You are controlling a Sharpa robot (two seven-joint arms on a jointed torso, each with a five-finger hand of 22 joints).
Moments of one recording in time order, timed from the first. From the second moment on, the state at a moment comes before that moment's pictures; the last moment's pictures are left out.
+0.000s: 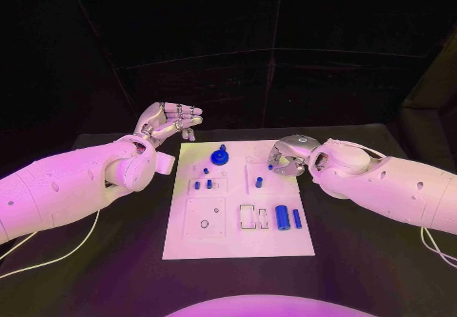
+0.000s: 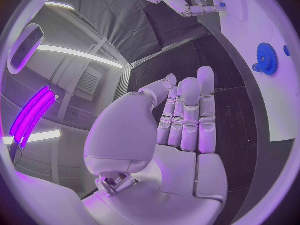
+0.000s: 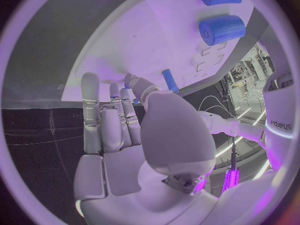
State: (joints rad) left arm 1.18 -0.83 -0.03 1.36 -0.17 -0.31 0.52; left_hand 1.32 -0.11 0.48 -0.11 0.05 1.06 0.16 0.13 0.07 1.12 0.09 0.28 0.08 1.23 0.00 1.01 0.48 0.17 1.19 0.10 0.64 0.74; right arm 1.17 -0.68 -0.05 1.30 -1.70 -0.20 -0.06; right_hand 1.37 -0.12 0.39 -0.06 0.19 1.02 0.16 0.12 0.07 1.09 0.09 0.20 0.08 1.46 0.00 1.34 1.19 0.18 1.14 0.10 1.04 0.53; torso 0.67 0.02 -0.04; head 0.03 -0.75
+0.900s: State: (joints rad) left arm 1.18 -0.82 -0.03 1.36 -0.12 -0.32 0.53; left_hand 1.32 -0.10 0.47 -0.11 0.05 1.06 0.16 0.13 0.07 1.11 0.09 0.28 0.08 1.22 0.00 1.01 0.48 0.17 1.18 0.10 0.63 0.74; right arm 1.17 -0.65 -0.04 1.29 -1.70 -0.18 -0.06; right_hand 1.38 -0.08 0.49 -0.08 0.11 1.12 0.14 0.11 0.08 1.19 0.07 0.20 0.06 1.47 -0.01 1.37 1.21 0.18 1.17 0.09 1.12 0.64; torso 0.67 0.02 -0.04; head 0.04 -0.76
